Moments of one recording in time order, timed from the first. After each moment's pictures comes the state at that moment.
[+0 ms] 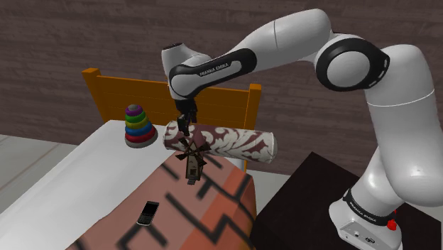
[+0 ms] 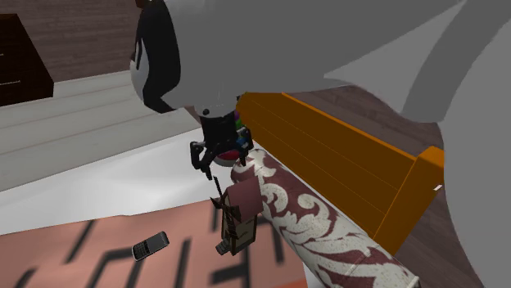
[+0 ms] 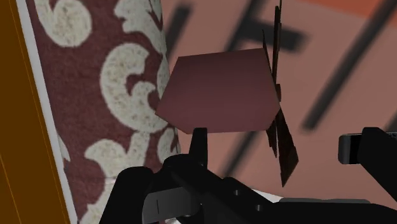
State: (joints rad) arm 0.27 0.62 0.14 -1.40 -0.12 1.91 -0.15
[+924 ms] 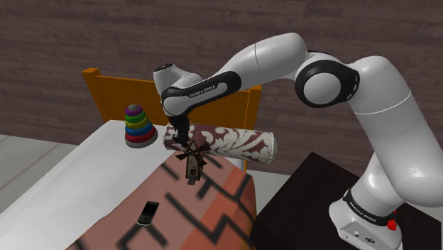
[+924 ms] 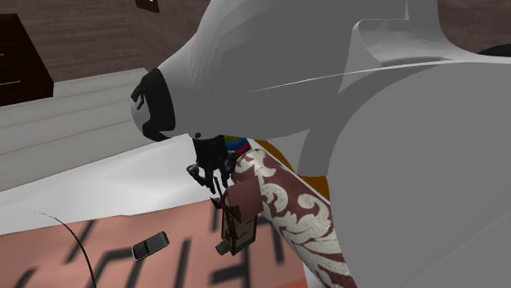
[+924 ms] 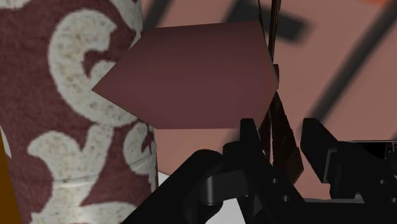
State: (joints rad) arm 0.31 0.79 0.14 -1.28 -0.15 1.93 -0.16
